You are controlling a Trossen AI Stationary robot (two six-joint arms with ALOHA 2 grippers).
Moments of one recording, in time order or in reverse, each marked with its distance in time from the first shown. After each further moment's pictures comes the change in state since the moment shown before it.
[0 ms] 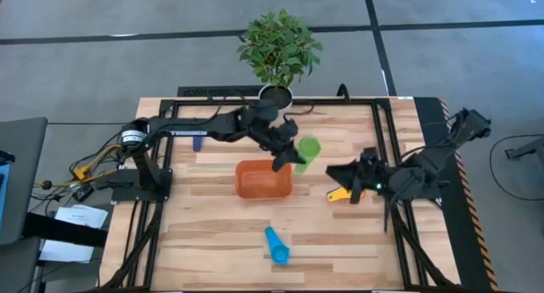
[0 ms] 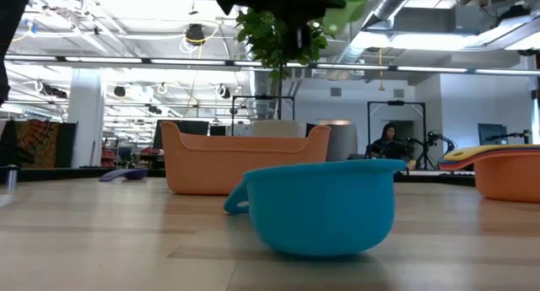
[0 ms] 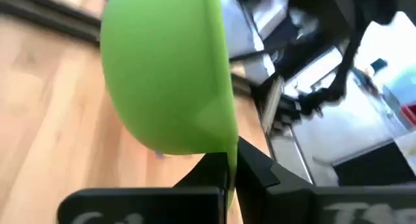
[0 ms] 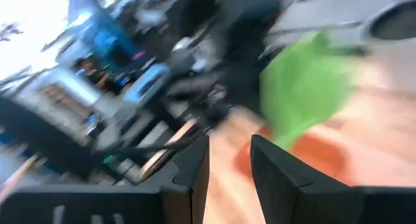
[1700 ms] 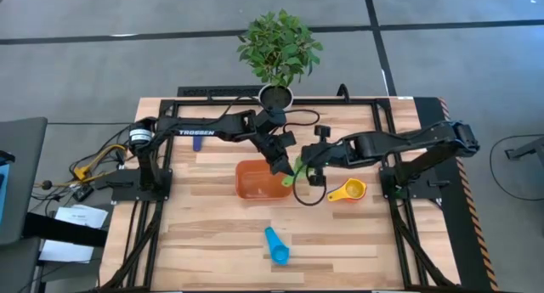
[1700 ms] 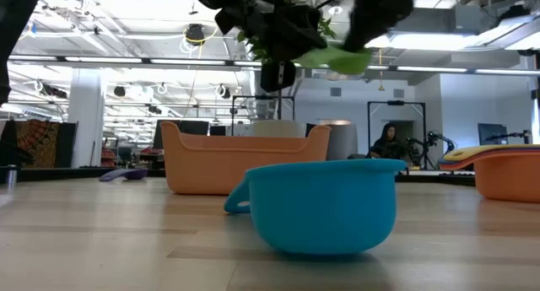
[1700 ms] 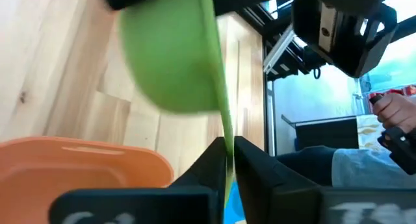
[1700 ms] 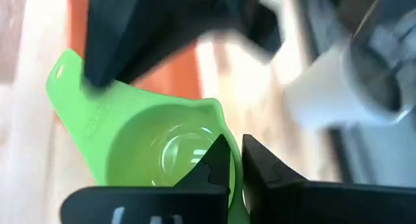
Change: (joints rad) left arm 0.031 0.067 0.003 -0.240 0.118 -0.114; right arm -0.547 0.426 0.269 -0.455 -0.491 -1.004
